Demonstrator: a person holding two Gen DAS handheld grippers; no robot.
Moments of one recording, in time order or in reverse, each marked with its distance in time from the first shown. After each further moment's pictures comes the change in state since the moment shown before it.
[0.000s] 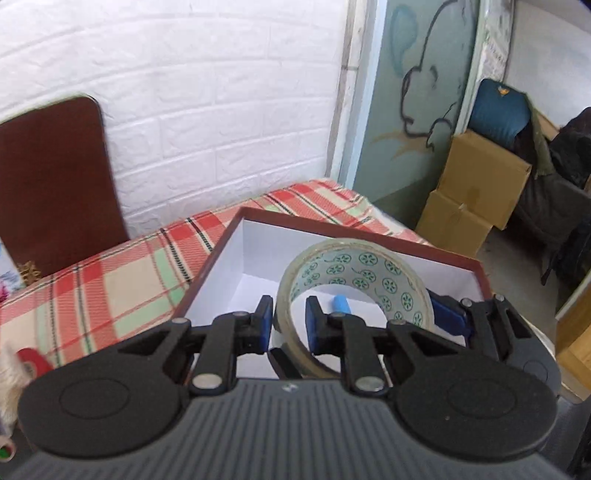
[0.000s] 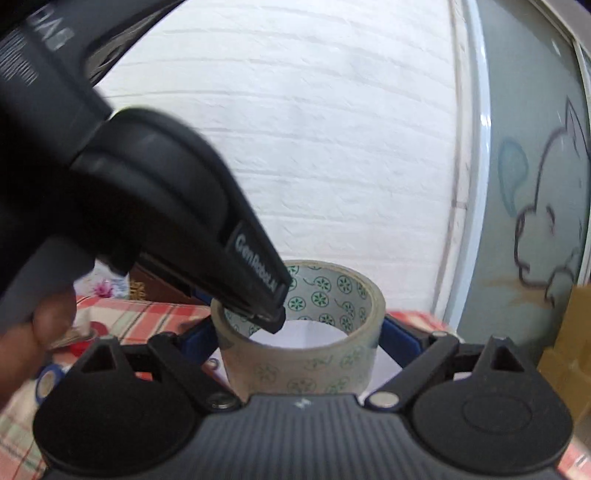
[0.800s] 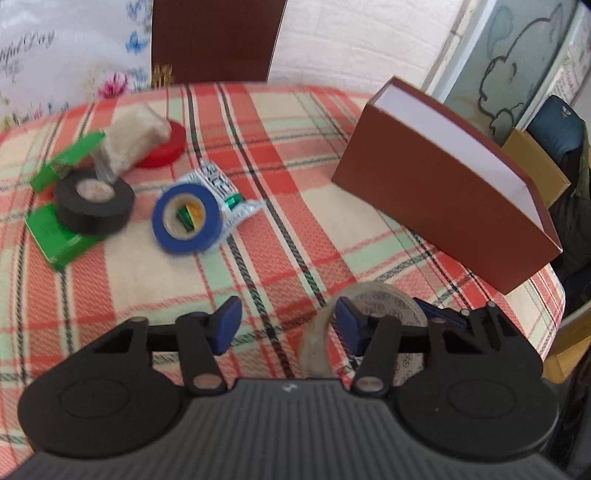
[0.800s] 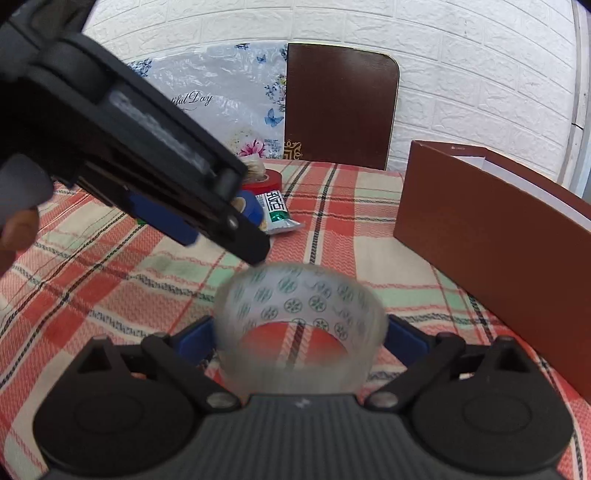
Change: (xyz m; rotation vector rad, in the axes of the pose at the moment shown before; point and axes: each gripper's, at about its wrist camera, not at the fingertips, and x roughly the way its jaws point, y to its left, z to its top) left arm -0.106 0.104 -0.161 -0.307 0.209 0.060; right arm -0.065 0.119 -0.092 -0.141 0.323 0.312
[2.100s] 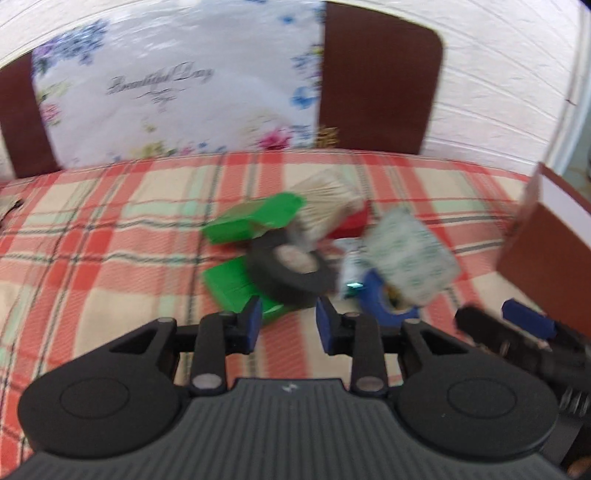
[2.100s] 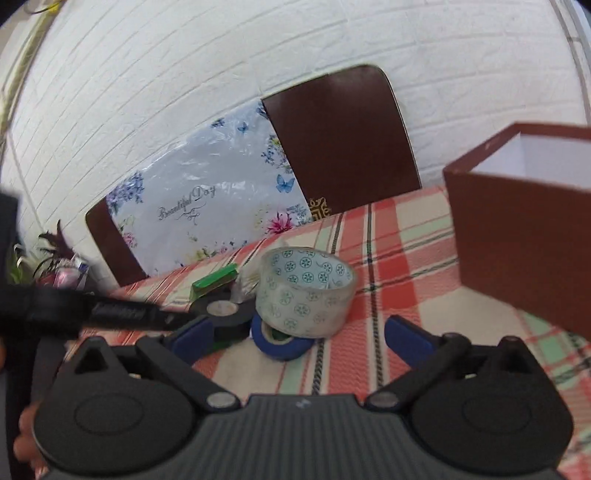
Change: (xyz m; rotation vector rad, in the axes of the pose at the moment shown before) left arm -0.030 0.112 0.012 -0.127 -0.209 0.395; right arm 0.061 -0.018 0.069 0.390 -0.128 0.251
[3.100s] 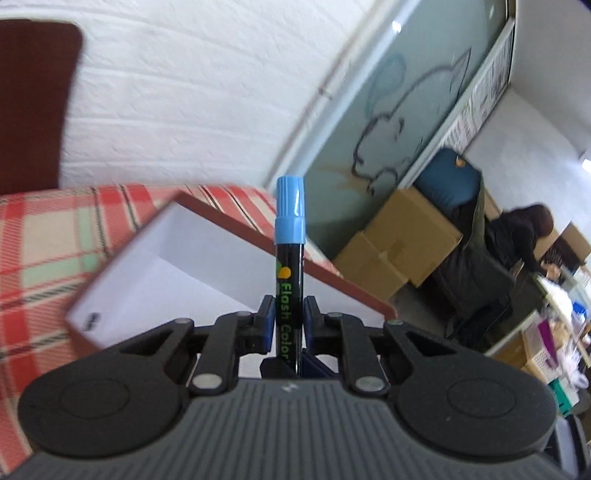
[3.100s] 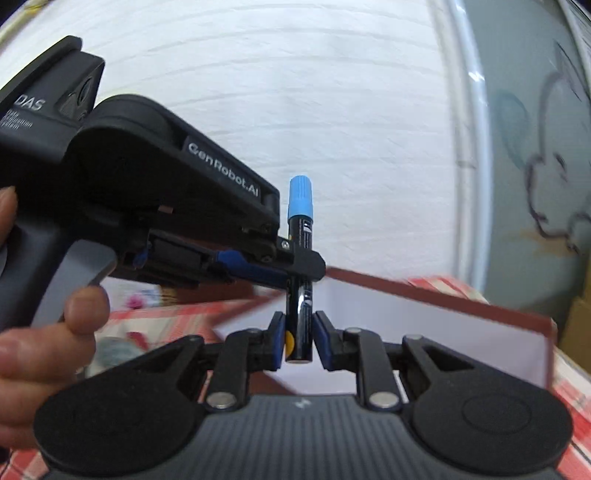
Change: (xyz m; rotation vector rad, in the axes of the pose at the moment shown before) left arm -0.014 -0.303 0.057 0.105 0.043 -0.808; right arm -0.108 -0.097 0.056 -0.152 -0.229 -0.398
